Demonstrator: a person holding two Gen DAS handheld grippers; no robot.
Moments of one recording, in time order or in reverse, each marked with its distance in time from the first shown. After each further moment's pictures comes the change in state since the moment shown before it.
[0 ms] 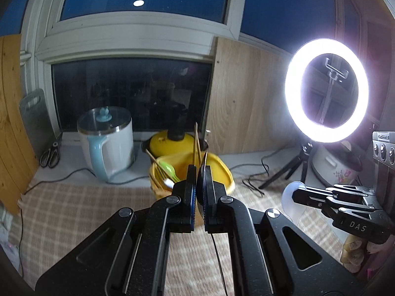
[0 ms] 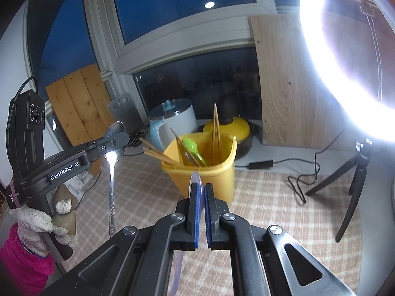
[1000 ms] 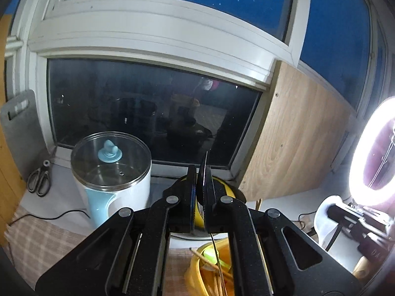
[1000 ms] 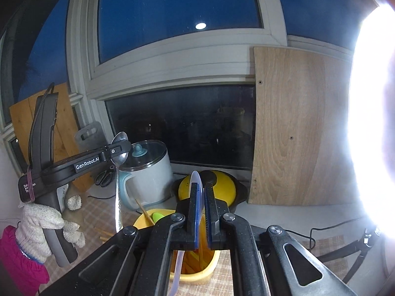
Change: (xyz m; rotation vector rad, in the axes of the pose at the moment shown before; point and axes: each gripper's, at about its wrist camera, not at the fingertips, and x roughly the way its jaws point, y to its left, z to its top) left arm 0.122 0.094 0.085 -0.134 -0.049 0.023; right arm 0.085 0.001 0.094 -0.049 -0.129 -0.153
